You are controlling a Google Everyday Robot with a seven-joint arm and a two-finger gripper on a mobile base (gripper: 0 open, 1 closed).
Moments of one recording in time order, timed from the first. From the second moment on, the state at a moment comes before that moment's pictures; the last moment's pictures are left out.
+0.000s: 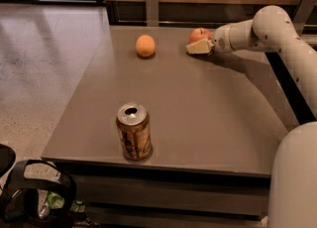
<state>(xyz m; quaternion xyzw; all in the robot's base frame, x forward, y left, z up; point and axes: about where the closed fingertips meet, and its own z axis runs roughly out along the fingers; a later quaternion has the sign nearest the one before) 0.815 -0.161 0.822 -0.34 0.79 0.19 0.47</state>
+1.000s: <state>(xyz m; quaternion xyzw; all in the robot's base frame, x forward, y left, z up) 0.793 -0.178 0.844 -0.36 0.79 0.17 0.45</state>
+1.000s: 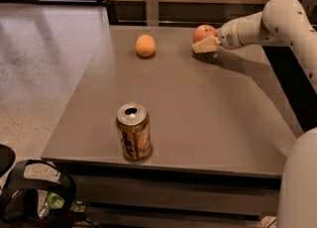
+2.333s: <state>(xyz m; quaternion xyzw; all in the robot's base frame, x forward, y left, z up) 0.636 -0.167 0.886 -0.41 0.74 0.23 0.47</state>
